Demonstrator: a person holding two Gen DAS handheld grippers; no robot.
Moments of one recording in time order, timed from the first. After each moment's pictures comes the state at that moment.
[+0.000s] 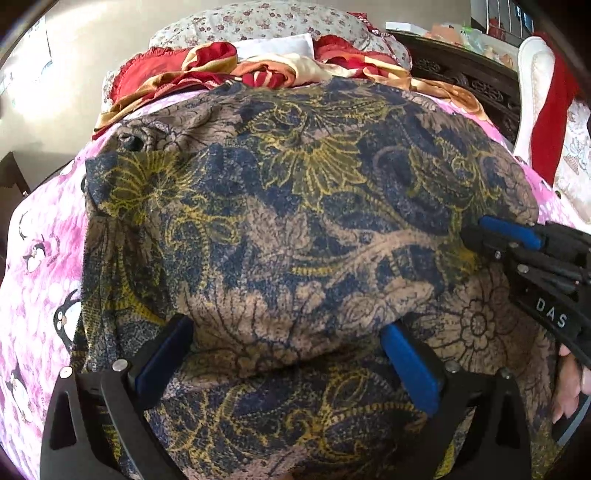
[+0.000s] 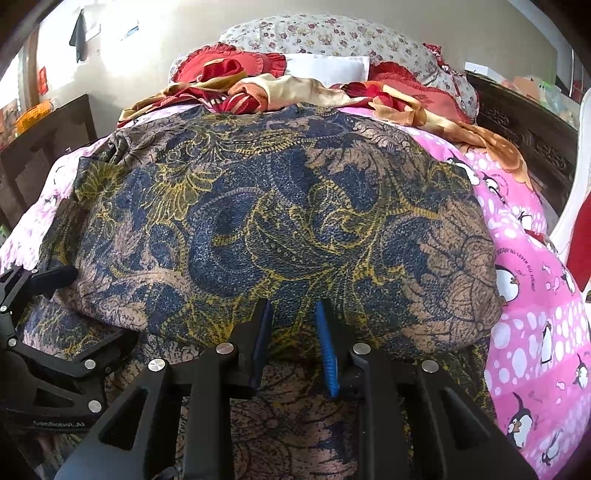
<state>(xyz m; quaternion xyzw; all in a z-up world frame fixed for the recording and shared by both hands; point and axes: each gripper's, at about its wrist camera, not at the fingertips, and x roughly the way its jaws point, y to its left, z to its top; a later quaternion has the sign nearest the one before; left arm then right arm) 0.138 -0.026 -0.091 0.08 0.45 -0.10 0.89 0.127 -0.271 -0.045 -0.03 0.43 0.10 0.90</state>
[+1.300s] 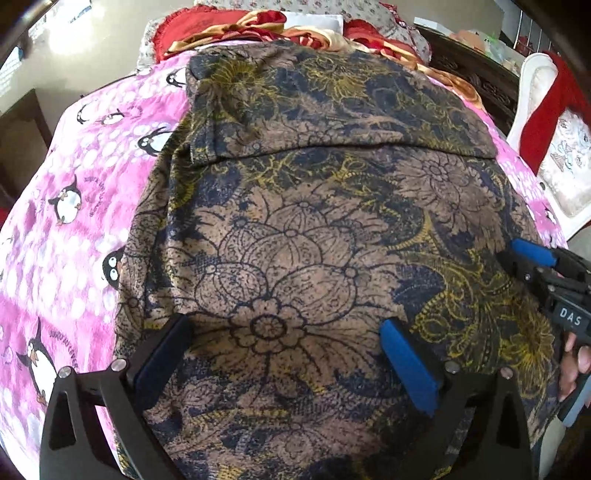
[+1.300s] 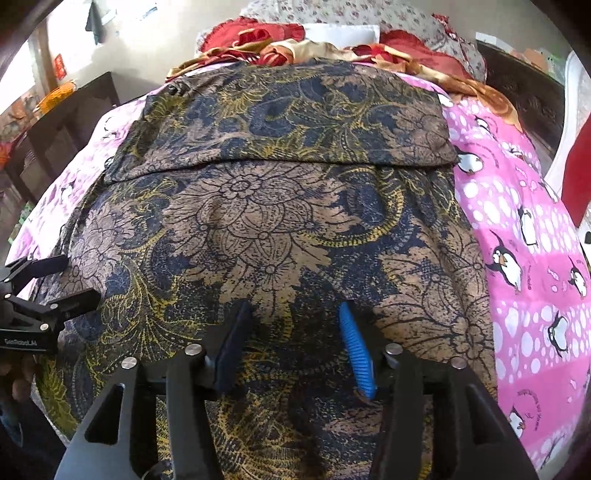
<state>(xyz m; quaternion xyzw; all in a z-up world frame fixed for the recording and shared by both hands) -0.001 0.029 -0.081 0.02 0.51 -0.07 0.86 -0.012 -0.295 -0.047 -0.02 0.49 0.14 0.86</state>
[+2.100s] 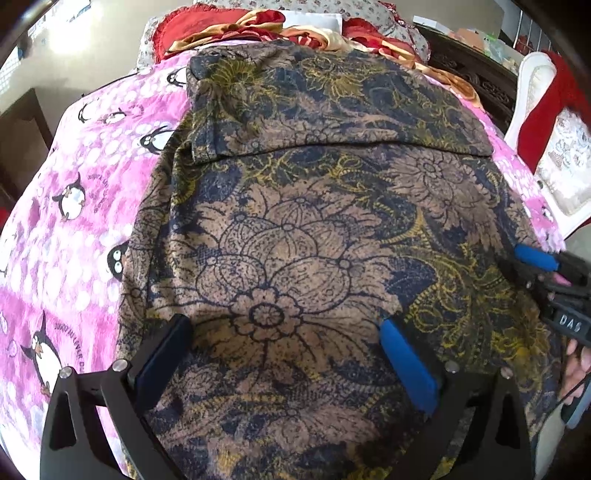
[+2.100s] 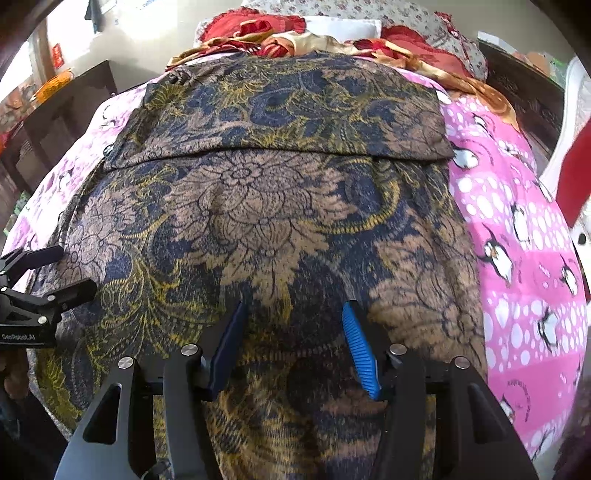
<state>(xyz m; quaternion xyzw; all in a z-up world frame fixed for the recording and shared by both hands) -0.005 0.033 -0.075 0.01 0.52 -0.07 0.85 -0.017 -0.297 -0.040 -0.03 0.51 0.13 0.85</state>
